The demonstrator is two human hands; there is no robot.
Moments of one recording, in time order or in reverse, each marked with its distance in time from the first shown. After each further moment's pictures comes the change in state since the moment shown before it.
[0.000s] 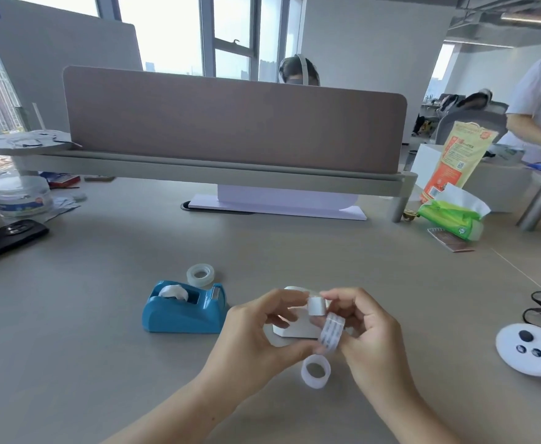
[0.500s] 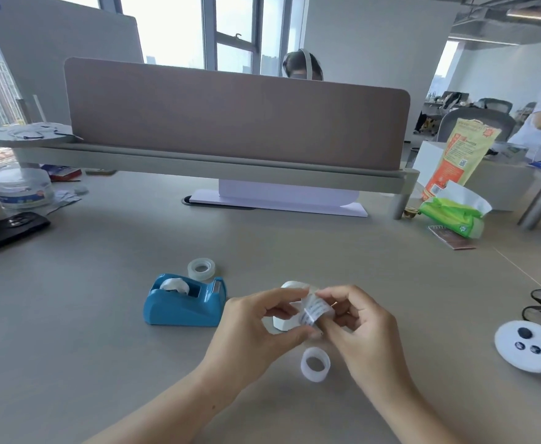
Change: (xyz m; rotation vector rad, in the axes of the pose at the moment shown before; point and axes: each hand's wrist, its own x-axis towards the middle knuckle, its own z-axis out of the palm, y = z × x) left_hand 0.001 -0.004 0.000 0.026 0.040 -0.057; right_hand -0.001 -0.005 0.007 -0.059 0.002 0.046
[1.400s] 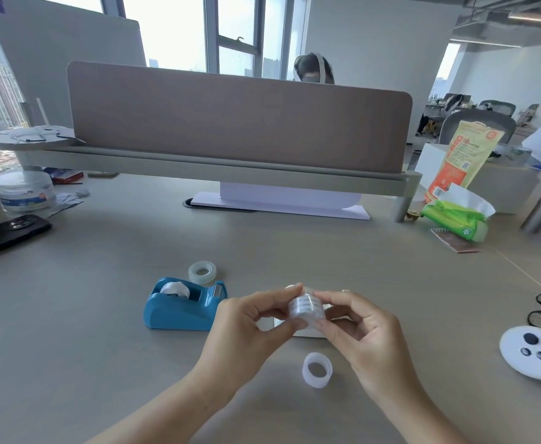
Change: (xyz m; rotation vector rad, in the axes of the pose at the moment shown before) left_hand 0.003 0.000 -0.004 -0.113 0.043 -0.027; right_hand 0.000 -0.004 -0.006 0.208 -0.125 0.007
